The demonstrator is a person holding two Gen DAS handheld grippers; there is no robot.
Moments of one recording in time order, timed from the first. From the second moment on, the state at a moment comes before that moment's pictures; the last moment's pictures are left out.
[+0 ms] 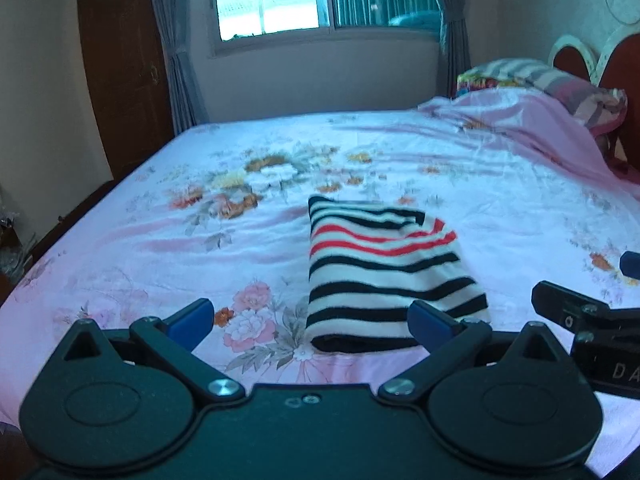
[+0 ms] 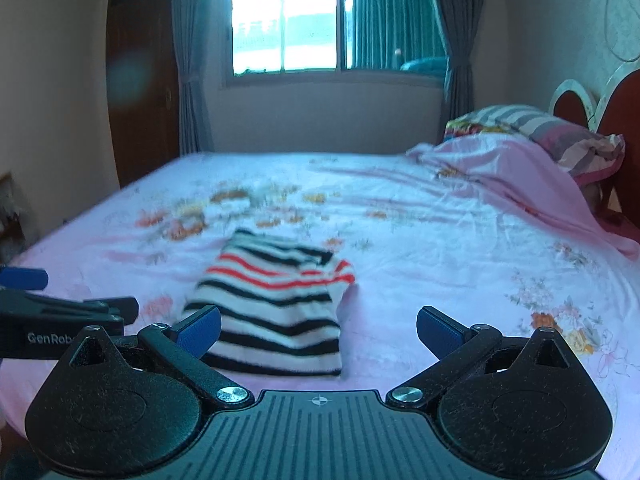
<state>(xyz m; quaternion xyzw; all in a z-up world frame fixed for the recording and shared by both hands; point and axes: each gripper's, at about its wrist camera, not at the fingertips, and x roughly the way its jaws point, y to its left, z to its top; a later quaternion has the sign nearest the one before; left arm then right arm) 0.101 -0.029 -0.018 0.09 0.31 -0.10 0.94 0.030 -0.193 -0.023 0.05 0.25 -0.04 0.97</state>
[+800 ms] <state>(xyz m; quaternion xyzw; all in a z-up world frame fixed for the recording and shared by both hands) 0.108 -0.037 -0.016 0.09 0.31 -0.10 0.94 0.026 -0.206 -0.030 0.08 0.25 -0.06 0.96</state>
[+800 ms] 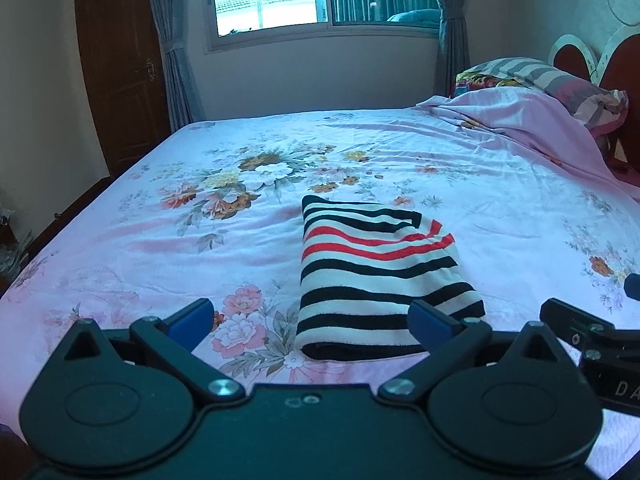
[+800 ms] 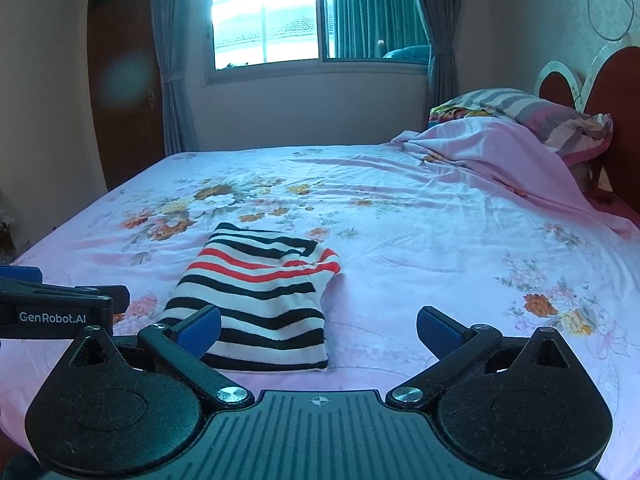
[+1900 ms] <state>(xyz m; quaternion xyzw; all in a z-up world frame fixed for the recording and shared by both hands) 0.079 -0.042 -0.003 0.08 0.30 -0.11 0.94 -0.005 -0.200 -0.010 0.07 0.23 -0.05 0.97</state>
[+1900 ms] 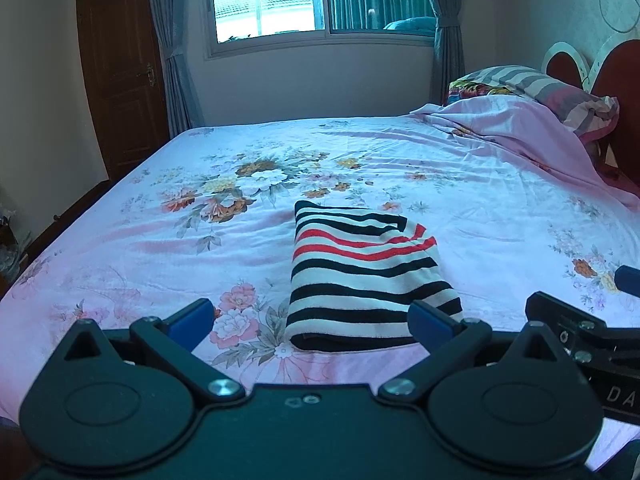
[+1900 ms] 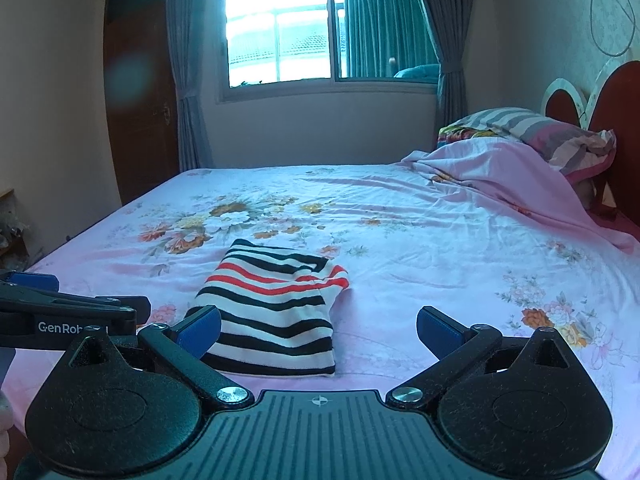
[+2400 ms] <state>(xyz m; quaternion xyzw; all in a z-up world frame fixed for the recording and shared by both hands) 0.091 -0.047 -0.004 0.08 0.31 -0.10 0.94 0.008 -0.202 -0.011 0.06 0.23 -0.05 0.97</state>
